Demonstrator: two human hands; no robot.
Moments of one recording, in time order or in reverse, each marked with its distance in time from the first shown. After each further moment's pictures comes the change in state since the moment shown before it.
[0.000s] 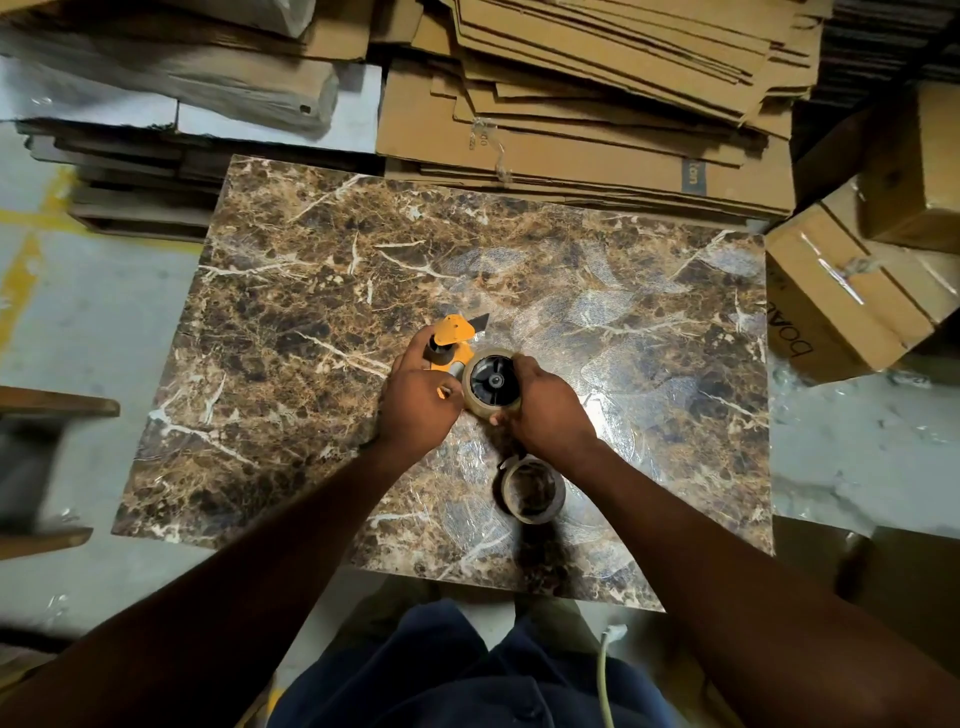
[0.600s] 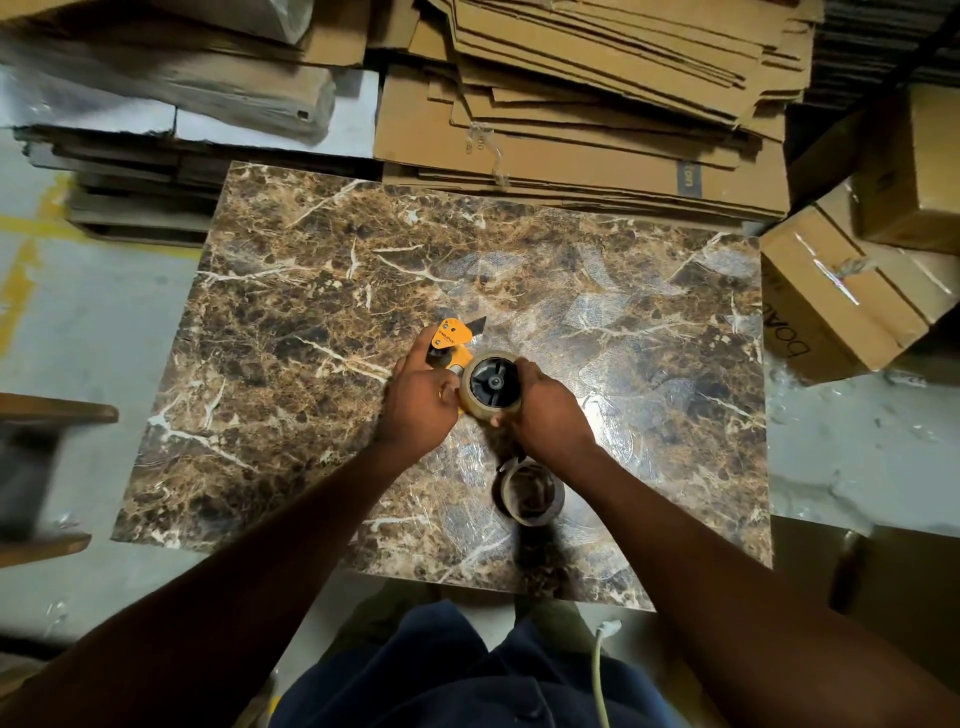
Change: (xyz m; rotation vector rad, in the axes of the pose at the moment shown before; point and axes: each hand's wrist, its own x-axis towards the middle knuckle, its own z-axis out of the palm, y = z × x) left_hand 0.003 -0.002 -0.001 0.042 -0.072 -0.004; right_hand -0.005 -0.001 0.001 0.007 0.022 0.057
